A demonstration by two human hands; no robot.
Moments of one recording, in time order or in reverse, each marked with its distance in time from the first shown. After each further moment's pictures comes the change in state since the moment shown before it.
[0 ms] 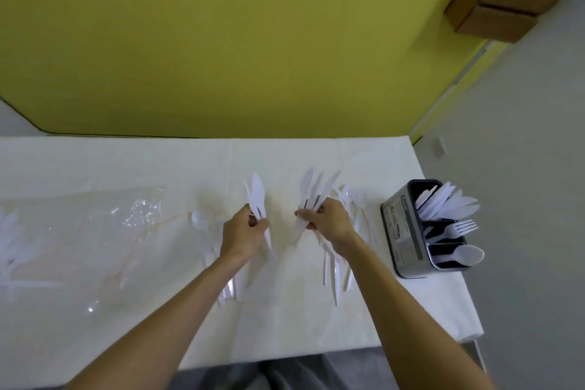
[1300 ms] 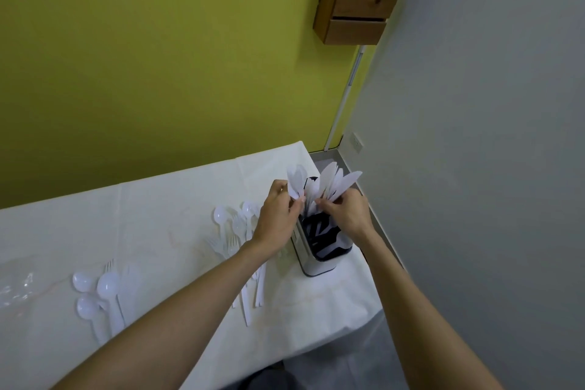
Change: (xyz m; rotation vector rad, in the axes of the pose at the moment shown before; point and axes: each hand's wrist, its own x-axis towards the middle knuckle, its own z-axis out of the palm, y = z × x) left_hand -0.047 0.168 0.199 0.198 -0.186 0.660; right_hand -0.053 0.026 -0.231 -0.237 0.456 -0.072
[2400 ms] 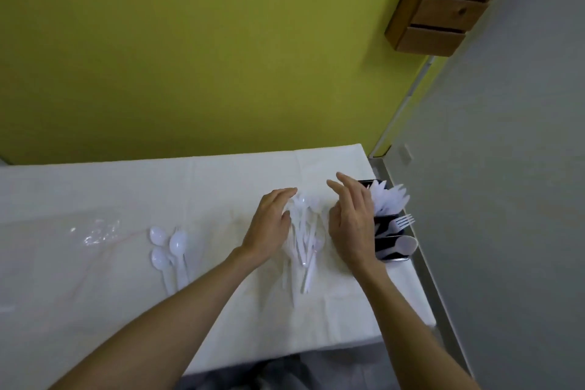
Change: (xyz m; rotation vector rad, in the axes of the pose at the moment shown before) left_hand -0.057 -0.094 -0.078 0.069 0.128 -0.011; right_hand -0.051 -0.038 0.097 -0.272 0.357 -0.774
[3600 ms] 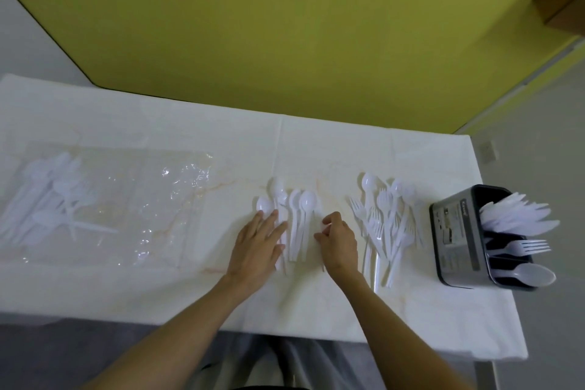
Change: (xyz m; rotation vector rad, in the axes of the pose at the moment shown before) left_hand -0.132 -0.181 -0.063 0.505 -0.106 -0.167; right_hand -0.078 -0.119 0.148 0.099 -0.771 0.520
